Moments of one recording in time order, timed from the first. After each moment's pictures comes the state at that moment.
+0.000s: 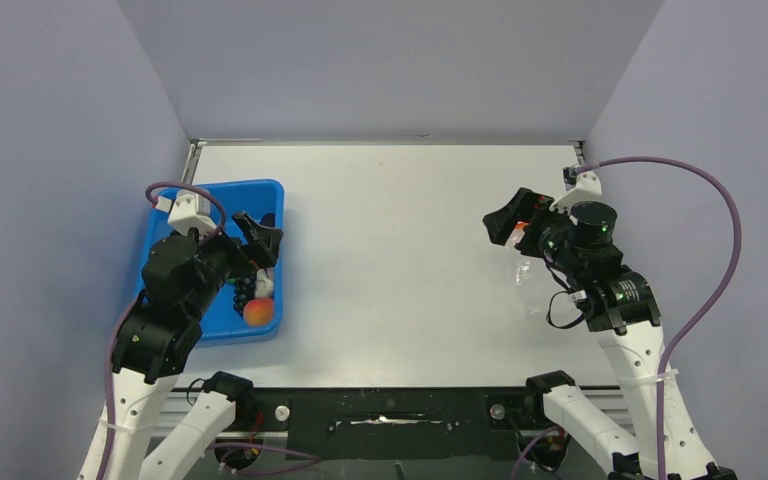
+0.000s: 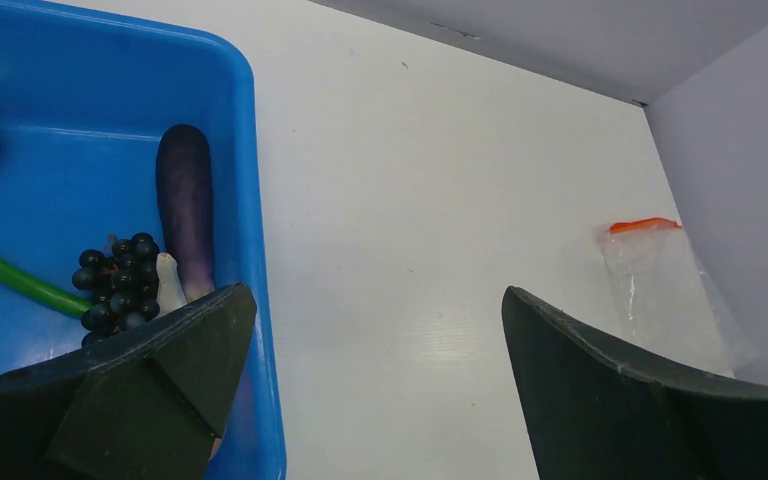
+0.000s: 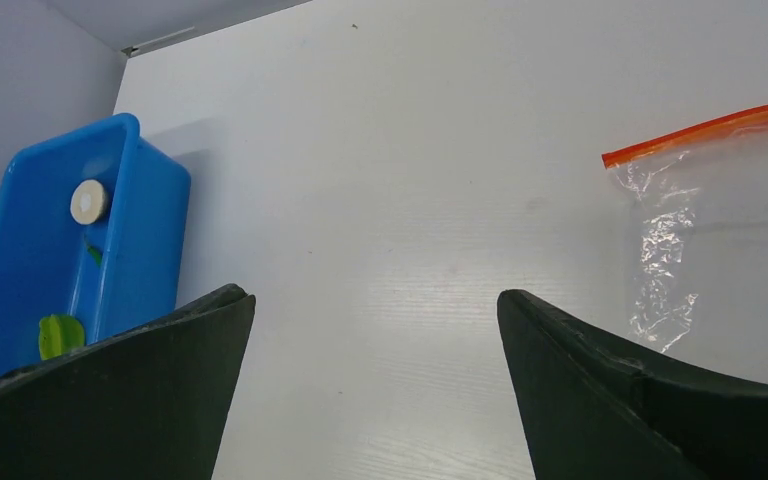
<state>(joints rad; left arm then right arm) -0.31 0.65 1.02 -0.63 -0.10 -0.51 0.24 0.83 1.11 -0.66 -0.06 0.46</state>
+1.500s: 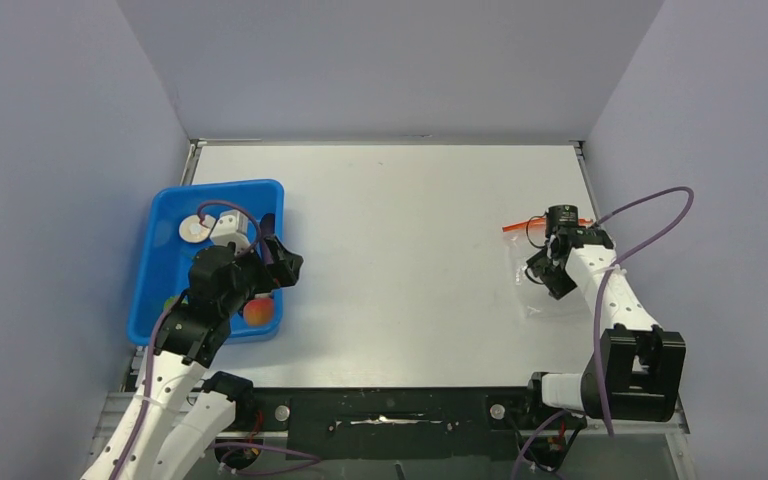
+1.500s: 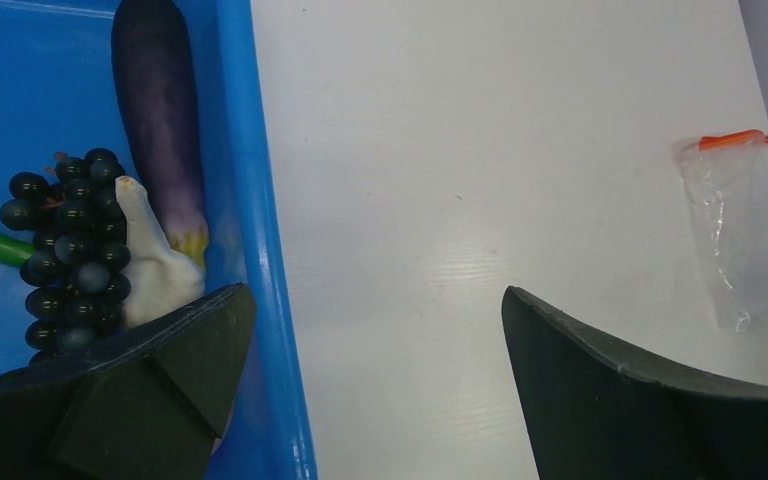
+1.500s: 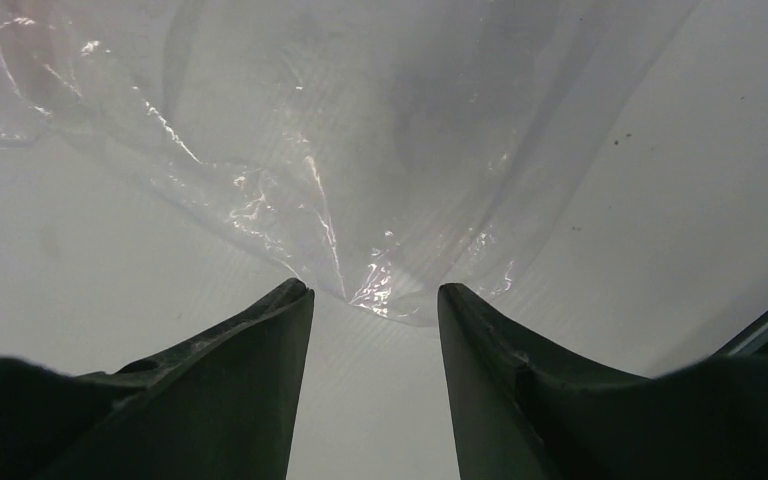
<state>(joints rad) -0.31 0.65 0.68 -0.46 -0.03 -0.49 -0.05 1.30 0.95 -0.90 0.34 0.91</state>
